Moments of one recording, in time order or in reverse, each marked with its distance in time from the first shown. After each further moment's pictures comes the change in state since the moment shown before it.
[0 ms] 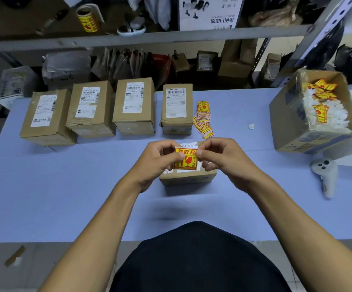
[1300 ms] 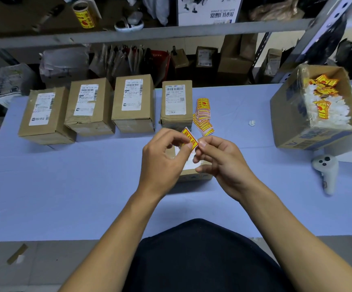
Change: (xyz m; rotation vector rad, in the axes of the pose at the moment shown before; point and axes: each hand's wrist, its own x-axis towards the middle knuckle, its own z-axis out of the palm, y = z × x) left_hand -0.019 0.013 0.032 0.431 0.434 0.536; right_hand -0.016 -0.003 0.022 0.403 0.014 -0.022
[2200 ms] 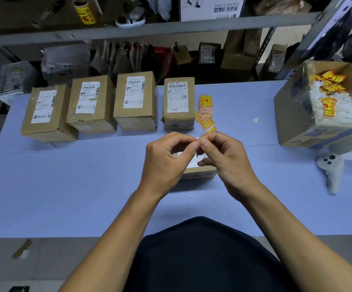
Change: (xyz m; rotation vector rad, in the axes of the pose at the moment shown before) left_hand -0.001 0.003 -0.001 -0.155 -0.100 -0.083; right_hand -0.002 0.006 0.001 -0.270 0.047 -0.250
